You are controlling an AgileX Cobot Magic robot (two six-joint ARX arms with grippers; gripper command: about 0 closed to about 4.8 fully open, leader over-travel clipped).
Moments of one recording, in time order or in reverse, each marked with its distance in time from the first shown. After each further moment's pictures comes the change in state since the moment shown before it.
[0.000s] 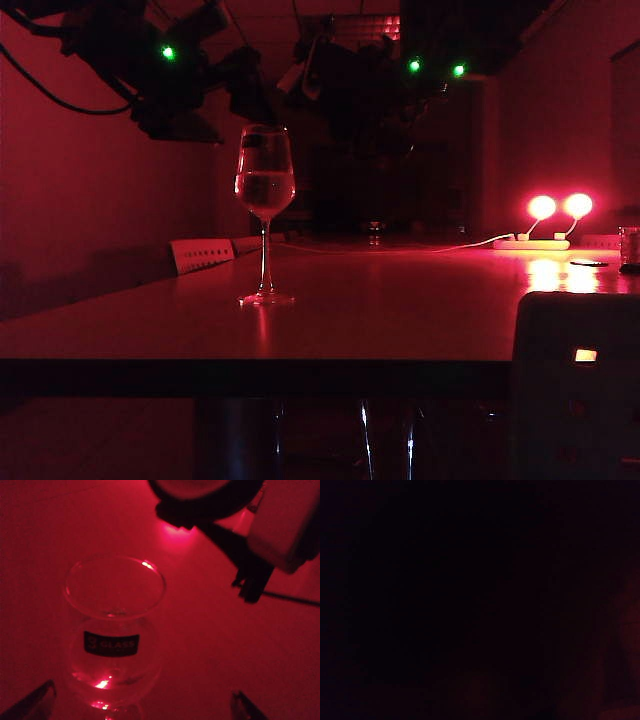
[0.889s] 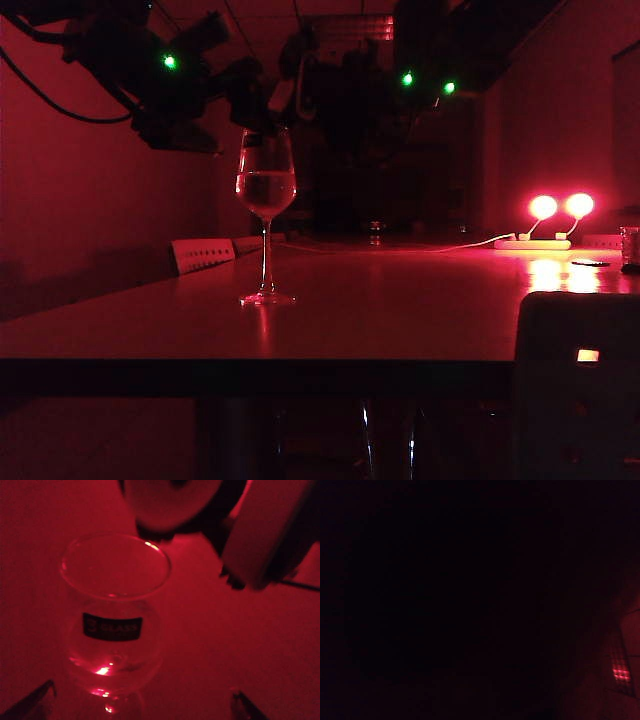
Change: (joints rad) left arm 0.000 0.014 0.002 -0.026 0.000 0.000; right arm 0.006 0.062 0.051 0.028 -0.040 -0.180
